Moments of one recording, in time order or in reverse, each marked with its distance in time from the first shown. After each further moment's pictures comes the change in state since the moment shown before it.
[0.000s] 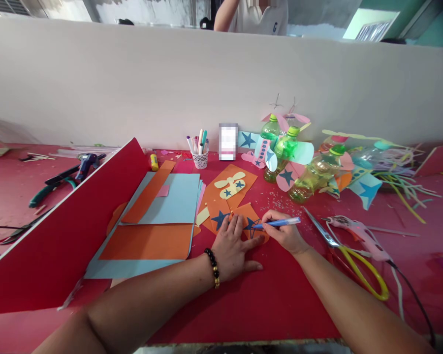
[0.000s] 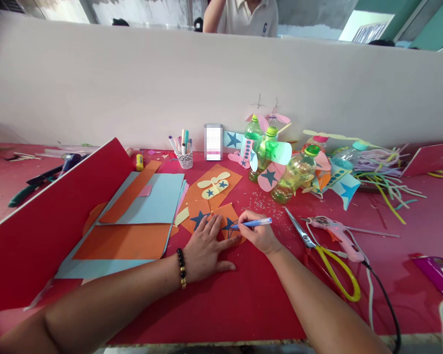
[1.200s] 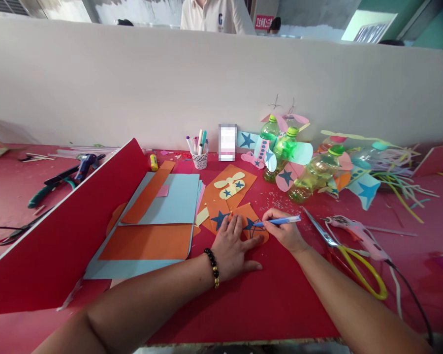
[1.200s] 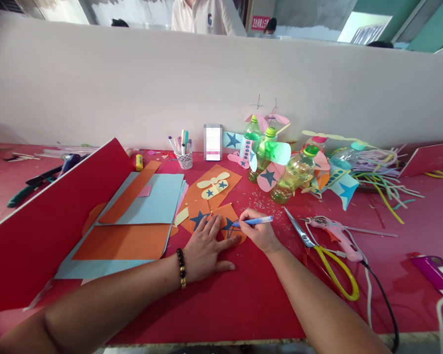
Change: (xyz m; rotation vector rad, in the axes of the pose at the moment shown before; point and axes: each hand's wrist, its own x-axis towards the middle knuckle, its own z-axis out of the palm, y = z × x) left_hand 0.000 0.000 0.000 0.024 0.003 0.001; right_hand 0.002 0.002 0.000 -0.029 0.055 -0.001
